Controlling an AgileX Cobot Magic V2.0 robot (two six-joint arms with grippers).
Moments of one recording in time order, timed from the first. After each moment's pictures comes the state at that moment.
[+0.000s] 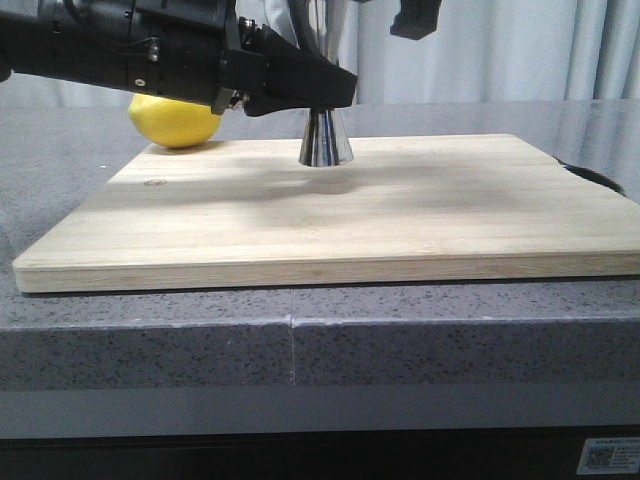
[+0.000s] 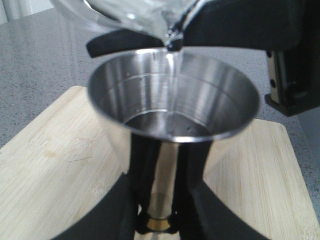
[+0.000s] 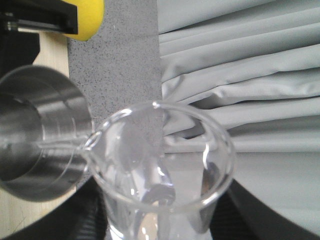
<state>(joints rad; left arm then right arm) -0.38 1.87 -1.18 -1.74 1.04 2.13 0.58 1.50 -1.17 -1.32 0.15 -0.01</state>
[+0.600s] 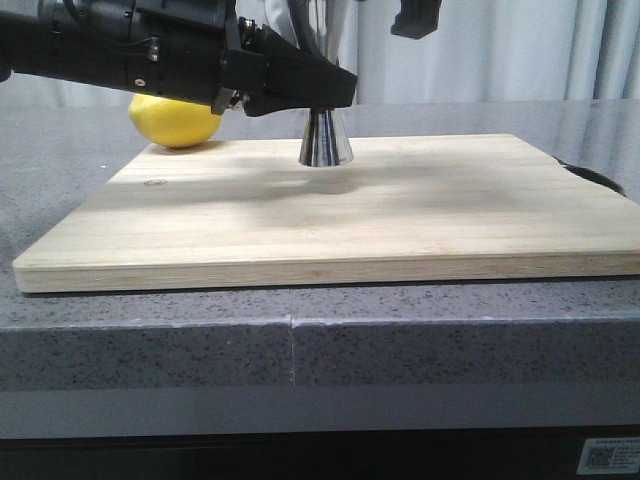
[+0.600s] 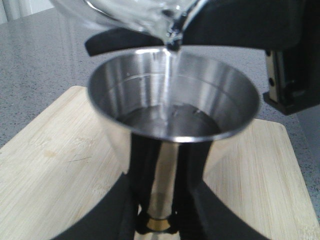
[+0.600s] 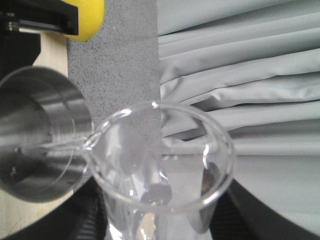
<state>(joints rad) -0.38 1.87 -1.18 -1.74 1.04 2.13 0.58 1.50 -1.17 -1.33 0.15 -0.01</state>
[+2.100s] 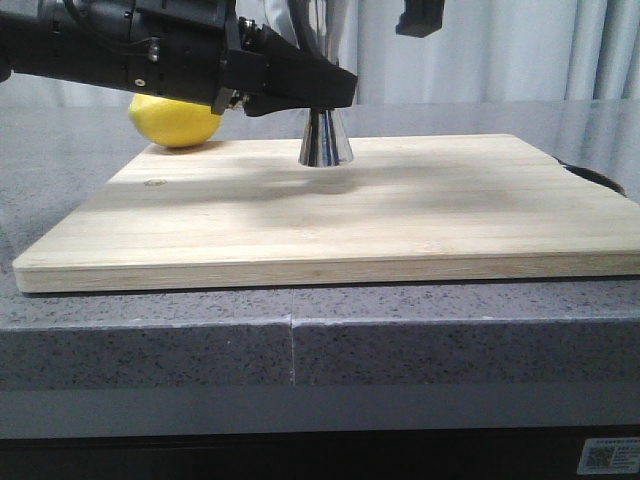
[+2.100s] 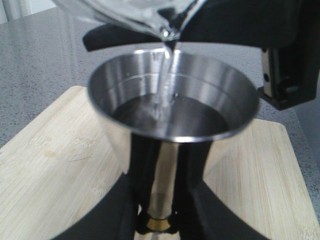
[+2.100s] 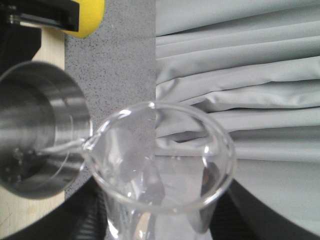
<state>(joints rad) -0.38 1.87 -1.18 -1.74 1.04 2.13 0.58 1.50 -1.17 -1.39 0.15 -0.01</state>
